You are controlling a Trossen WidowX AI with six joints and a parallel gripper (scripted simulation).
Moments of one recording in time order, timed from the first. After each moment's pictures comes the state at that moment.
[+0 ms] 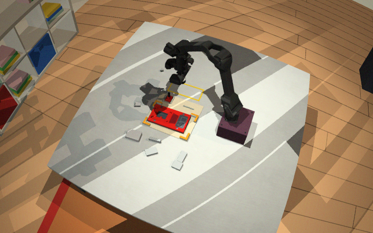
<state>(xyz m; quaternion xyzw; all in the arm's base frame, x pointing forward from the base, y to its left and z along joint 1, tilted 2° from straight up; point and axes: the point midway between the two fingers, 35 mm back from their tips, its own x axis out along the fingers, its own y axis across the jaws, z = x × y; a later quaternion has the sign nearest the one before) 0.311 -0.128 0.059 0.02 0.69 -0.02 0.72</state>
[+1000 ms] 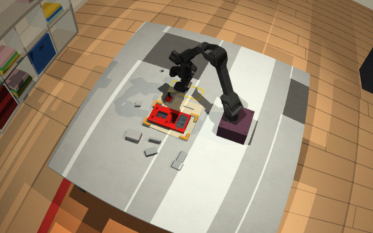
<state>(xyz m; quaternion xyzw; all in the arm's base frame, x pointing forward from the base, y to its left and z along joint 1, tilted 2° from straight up) 0.302 -0.149 -0.021 0.01 0.69 -0.02 0.73</state>
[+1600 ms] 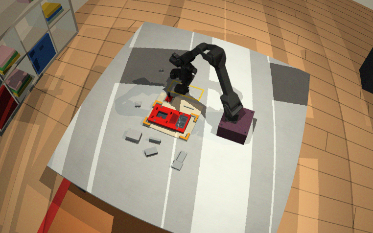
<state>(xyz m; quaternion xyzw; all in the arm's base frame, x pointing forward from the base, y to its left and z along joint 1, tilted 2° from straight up) 0.299 -0.147 -0.037 0.02 0.69 -0.02 0.72</state>
